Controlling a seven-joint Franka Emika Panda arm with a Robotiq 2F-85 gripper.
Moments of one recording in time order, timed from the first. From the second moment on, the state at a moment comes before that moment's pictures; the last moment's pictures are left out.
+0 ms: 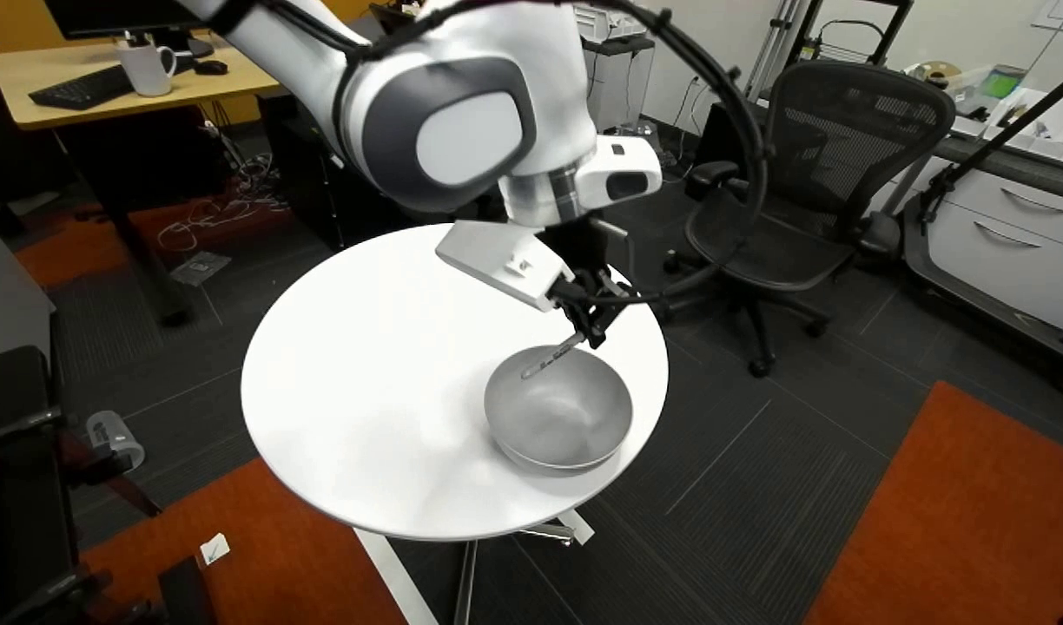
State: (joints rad) arm -0.15 0.58 -0.18 -1.83 -0.17 2.71 -0.19
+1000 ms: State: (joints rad) arm 0.08 0.50 0.00 -2.01 -0.34 2.82 -0.18
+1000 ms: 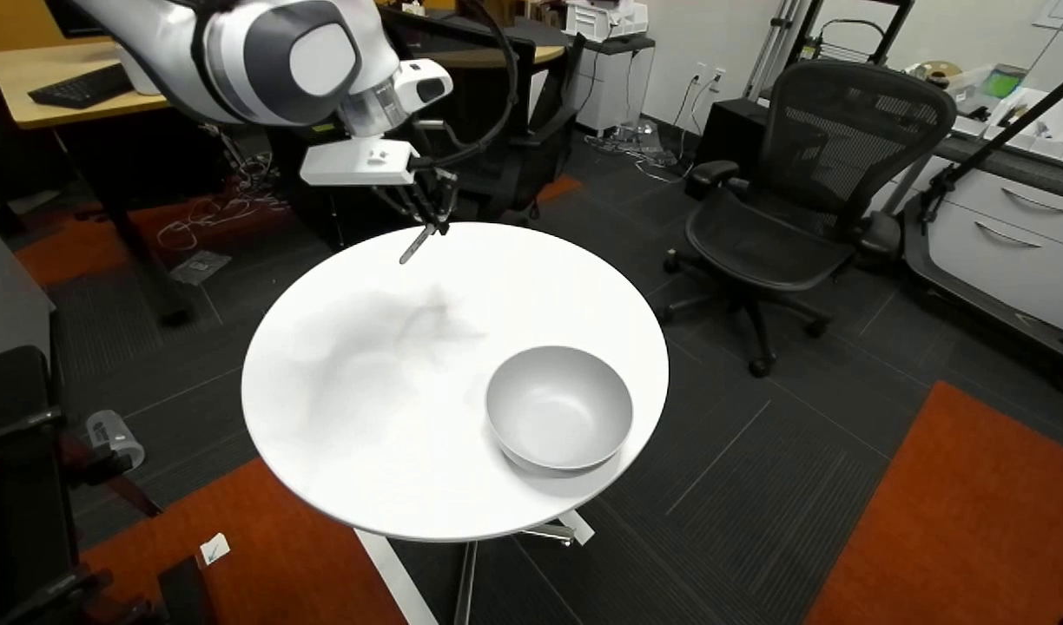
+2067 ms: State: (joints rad) arm -0.11 0.70 0.23 -1.92 -0.29 2.88 -0.51
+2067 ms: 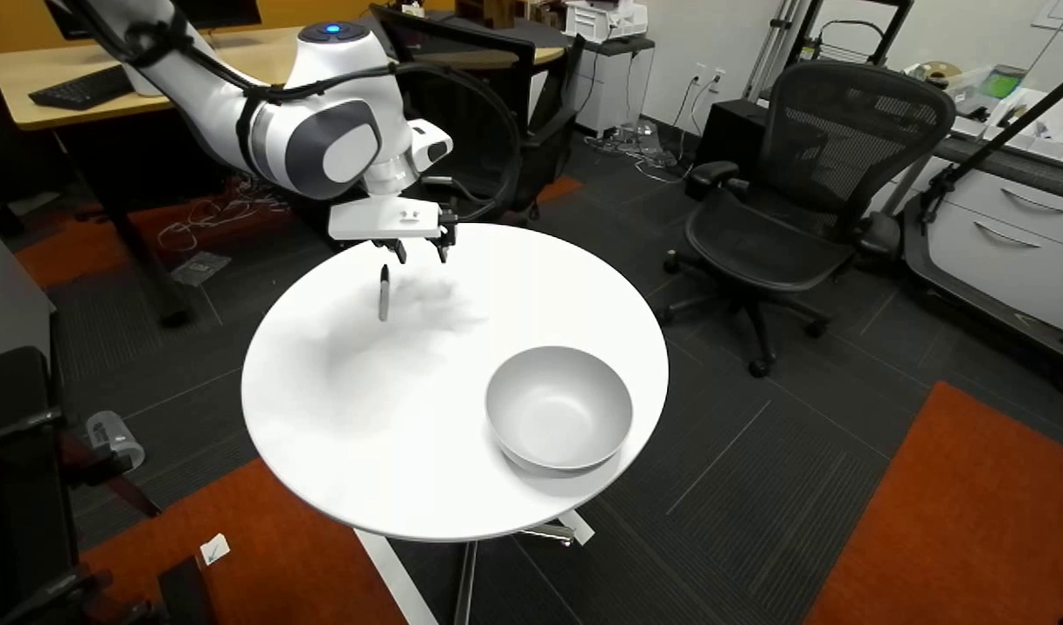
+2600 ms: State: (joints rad) arm -0.13 0.71 0.26 -1.91 -0.29 2.88 -0.52
